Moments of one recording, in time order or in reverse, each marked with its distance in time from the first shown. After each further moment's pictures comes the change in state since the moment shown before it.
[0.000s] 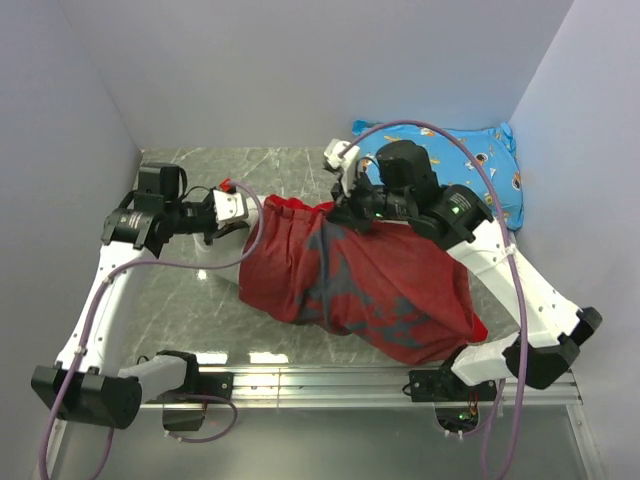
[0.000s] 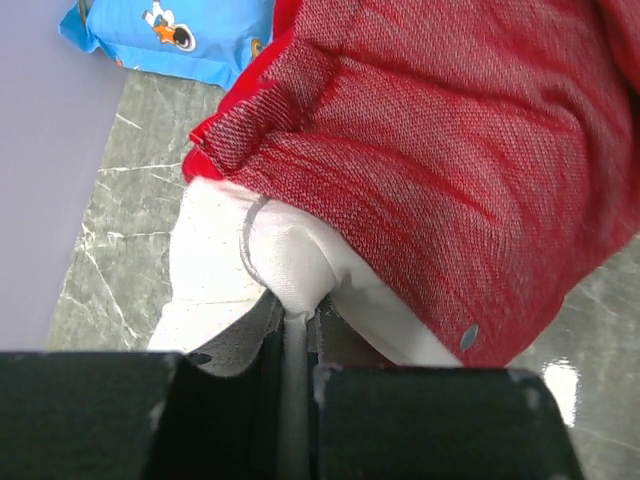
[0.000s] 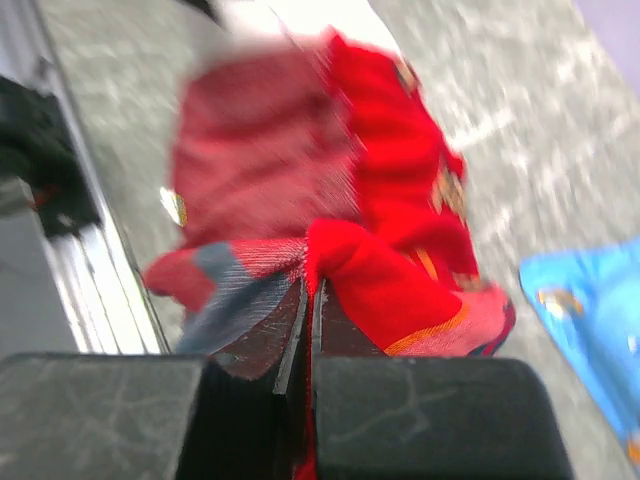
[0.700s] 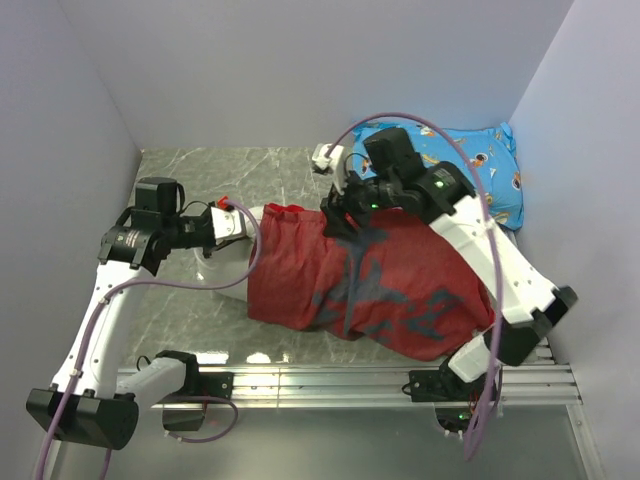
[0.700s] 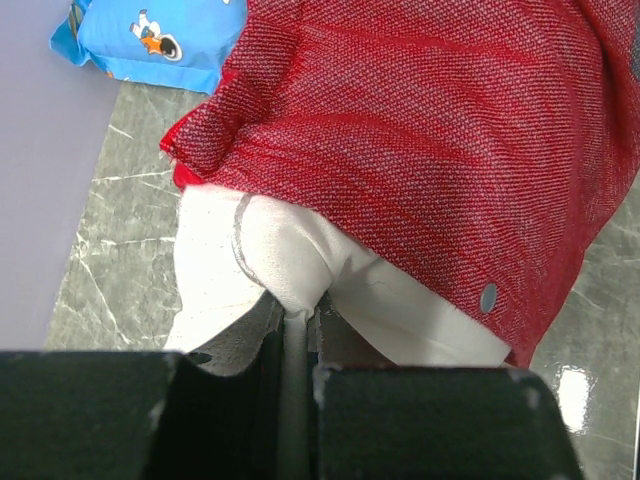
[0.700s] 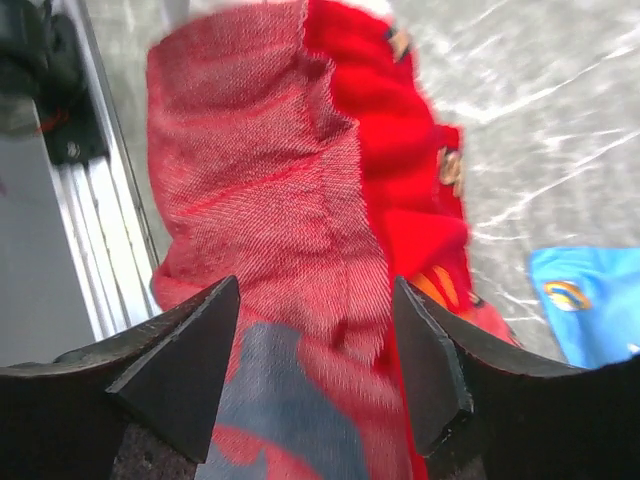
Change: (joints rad) left arm -0.005 -0.122 -0.113 0.016 0.013 0.008; right arm -0.076 0.100 0.133 -0.206 -0.145 -0.159
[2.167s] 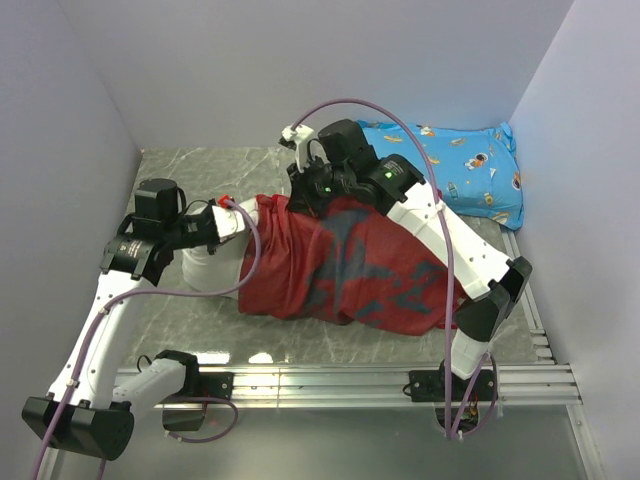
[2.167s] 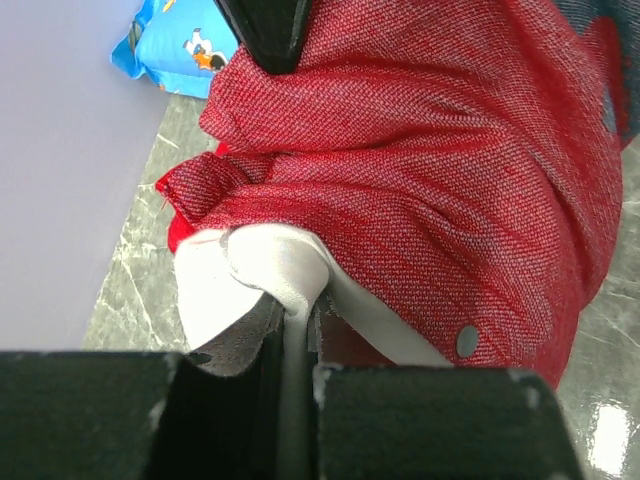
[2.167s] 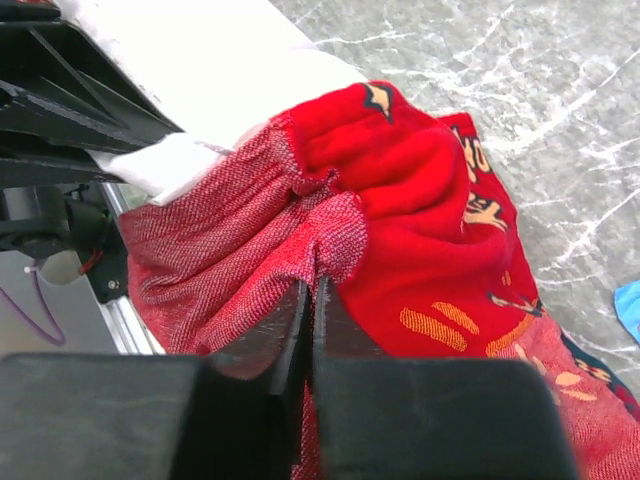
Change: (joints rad) left arm -0.045 -0.045 -0.058 0.185 -0.068 -0.123; right arm 0.106 0.249 0.137 0.192 0.139 0.360
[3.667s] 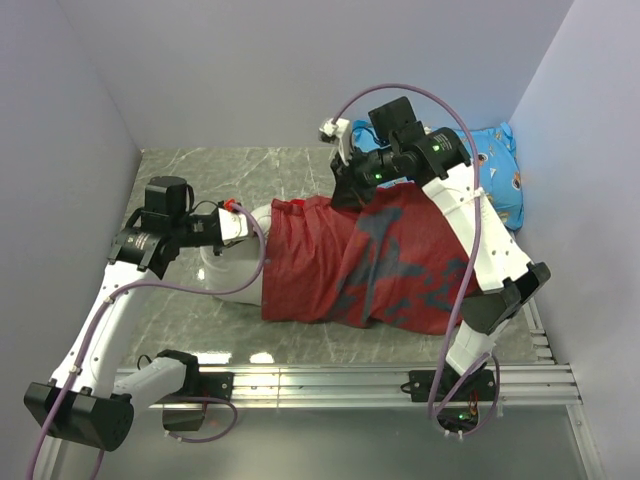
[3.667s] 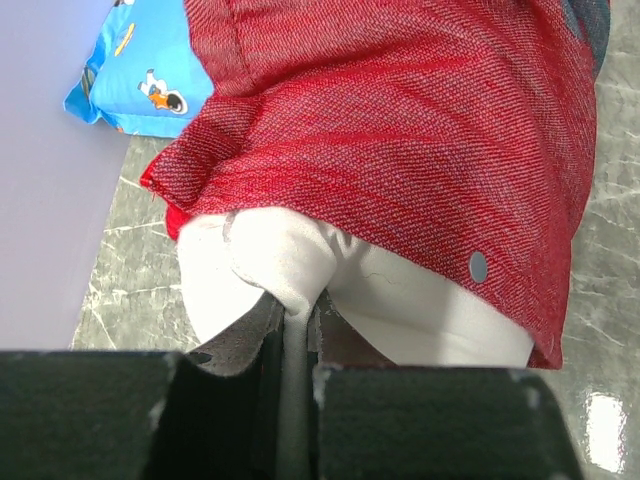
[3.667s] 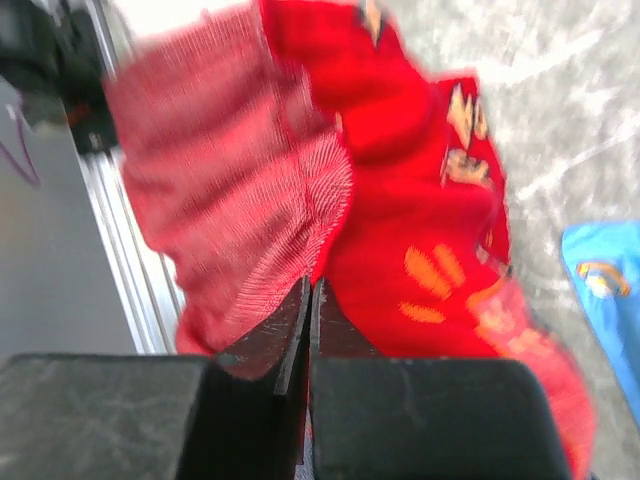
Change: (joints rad) left arm -0.024 0.051 0.016 -0.039 0.092 0.077; right arm -0.233 -0.001 0.147 -0.426 -0.280 -0.410
